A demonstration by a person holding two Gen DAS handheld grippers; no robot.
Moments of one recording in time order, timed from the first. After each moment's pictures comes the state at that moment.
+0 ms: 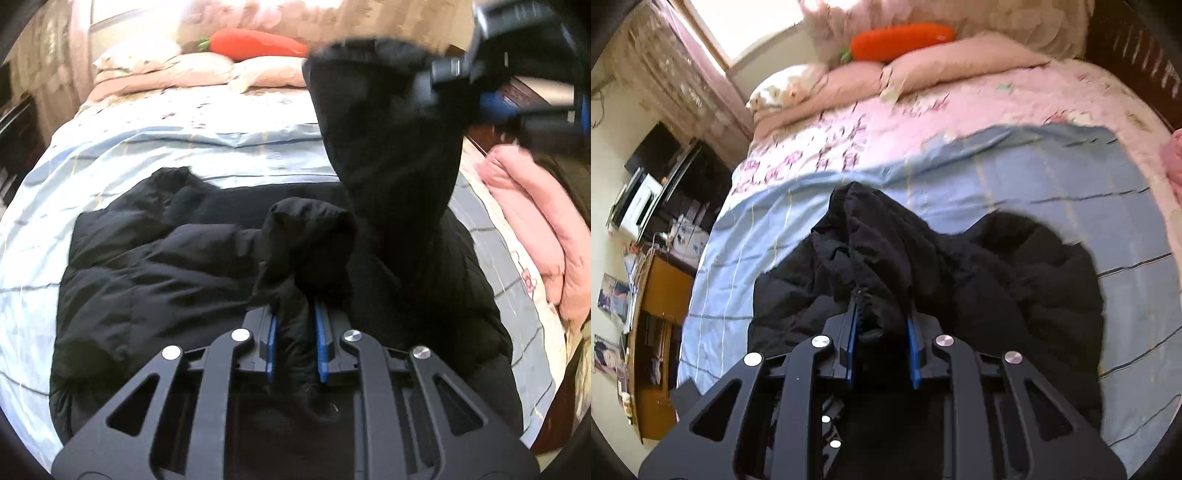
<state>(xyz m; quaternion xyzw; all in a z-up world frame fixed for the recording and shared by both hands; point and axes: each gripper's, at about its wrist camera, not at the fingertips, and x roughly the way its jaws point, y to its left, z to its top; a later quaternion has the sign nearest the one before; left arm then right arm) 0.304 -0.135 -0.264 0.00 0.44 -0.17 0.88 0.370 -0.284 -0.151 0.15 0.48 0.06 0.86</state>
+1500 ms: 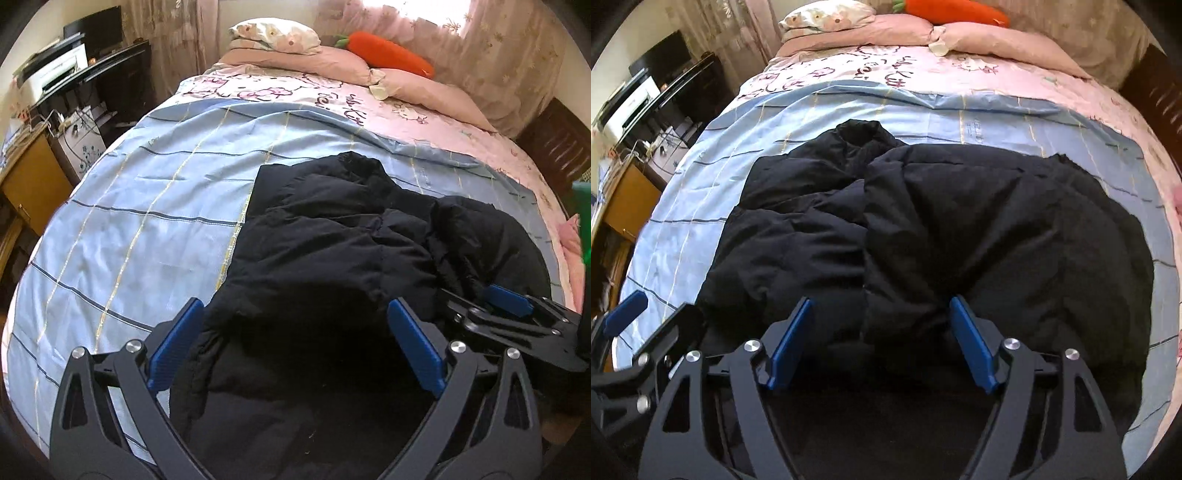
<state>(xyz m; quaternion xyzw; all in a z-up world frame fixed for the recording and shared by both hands) 0.273 0.035 -0.252 -0.07 0.46 0.04 0.88 0.322 -0.143 -0.260 0.02 0.54 0.09 0.84</state>
